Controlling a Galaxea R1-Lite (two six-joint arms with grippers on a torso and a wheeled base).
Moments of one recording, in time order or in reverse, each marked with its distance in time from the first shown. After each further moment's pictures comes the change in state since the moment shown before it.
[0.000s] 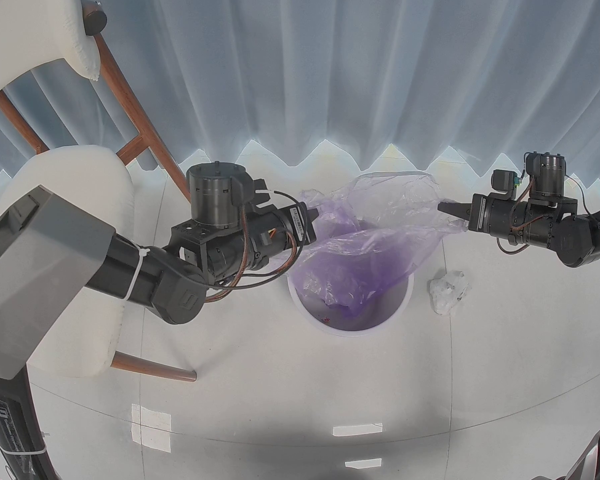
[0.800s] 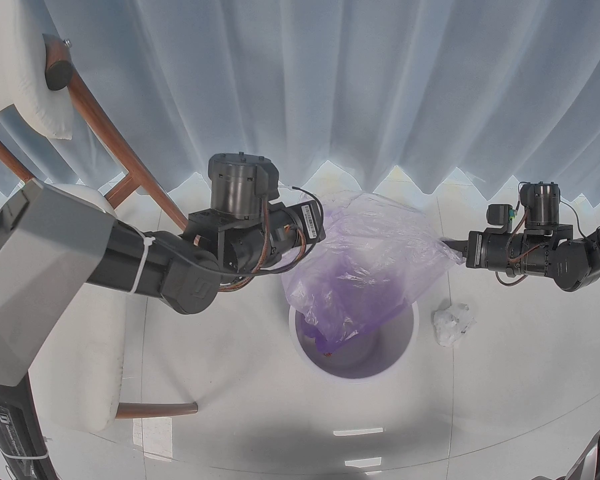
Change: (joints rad) left arm -0.047 -0.005 -0.104 0.210 0.192 0.029; right arm 0.007 0.005 0.147 -0.011 -0.001 -0.040
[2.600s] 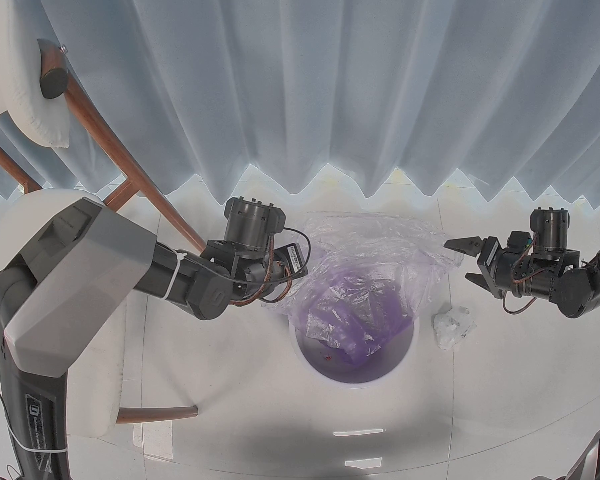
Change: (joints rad) left arm 0.054 0.158 -0.056 0.170 0.069 -0.134; right arm -0.041 0.005 0.189 -0.197 -0.159 0.578
